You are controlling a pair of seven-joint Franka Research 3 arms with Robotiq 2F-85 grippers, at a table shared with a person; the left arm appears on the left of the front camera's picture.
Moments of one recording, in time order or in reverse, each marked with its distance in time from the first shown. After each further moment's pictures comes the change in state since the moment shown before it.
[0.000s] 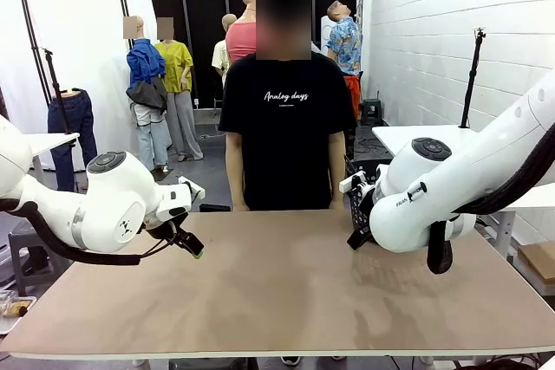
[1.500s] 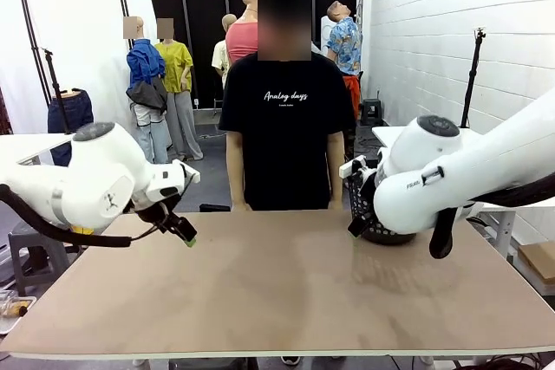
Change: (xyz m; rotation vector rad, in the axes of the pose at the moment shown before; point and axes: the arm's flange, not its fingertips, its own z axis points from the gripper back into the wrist) left arm 0.010 -0.006 0.068 -0.019 0.043 -0.009; right arm 0.015 0.005 0.053 0.013 0.001 0.021
